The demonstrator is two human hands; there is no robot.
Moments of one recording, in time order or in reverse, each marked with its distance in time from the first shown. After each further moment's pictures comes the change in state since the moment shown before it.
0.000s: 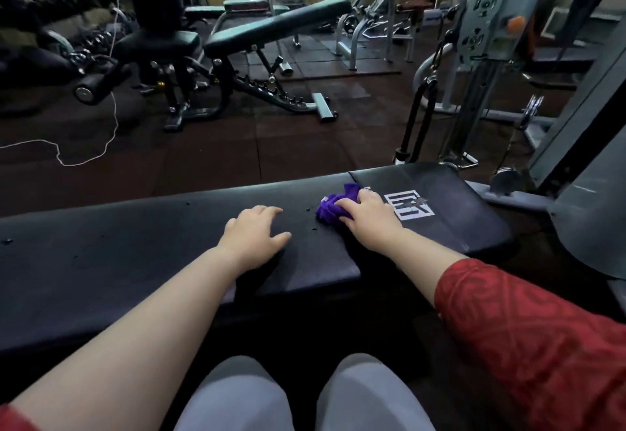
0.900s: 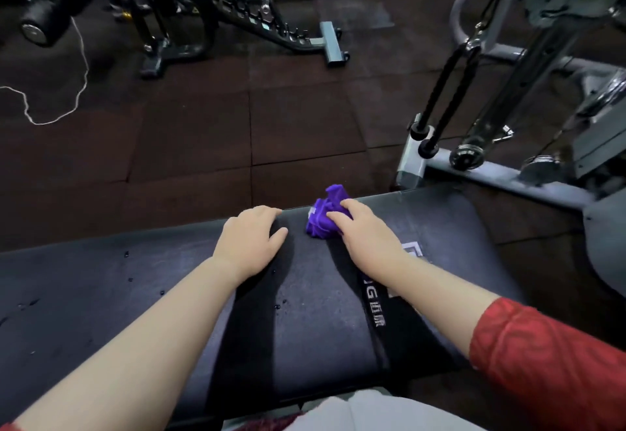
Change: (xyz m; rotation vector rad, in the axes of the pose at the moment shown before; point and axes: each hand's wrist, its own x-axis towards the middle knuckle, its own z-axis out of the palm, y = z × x) left_hand 0.161 0.037 0.013 0.019 -0.136 -0.036; right_hand 0.109 0.075 0.011 0.318 -0.074 -0.144
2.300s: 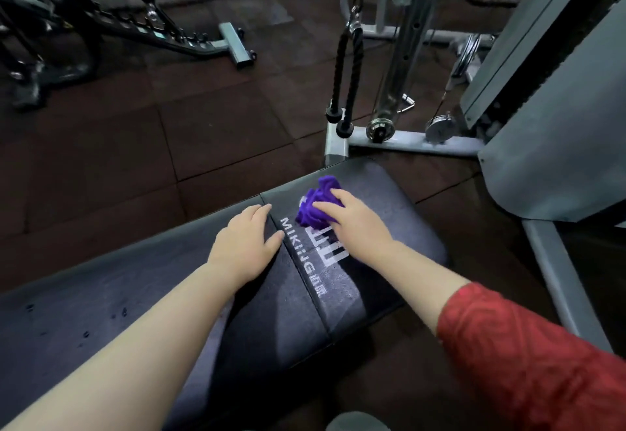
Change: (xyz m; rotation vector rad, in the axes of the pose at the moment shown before) left_hand 0.002 0.091 0.023 -0.060 -0.091 0.187; right_hand -0.074 0.062 -0.024 0.011 0.138 0.256
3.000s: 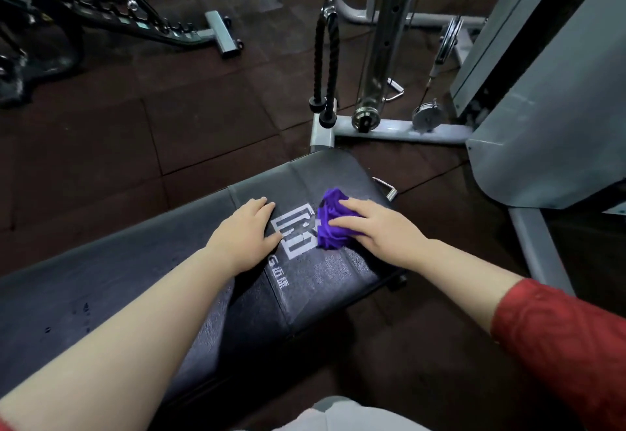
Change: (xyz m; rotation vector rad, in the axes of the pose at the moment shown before) left_hand 0.013 0.049 0.022 0.095 -0.137 0.099; right_hand -0.061 0.091 -0.052 -0.053 -0.158 -0.278
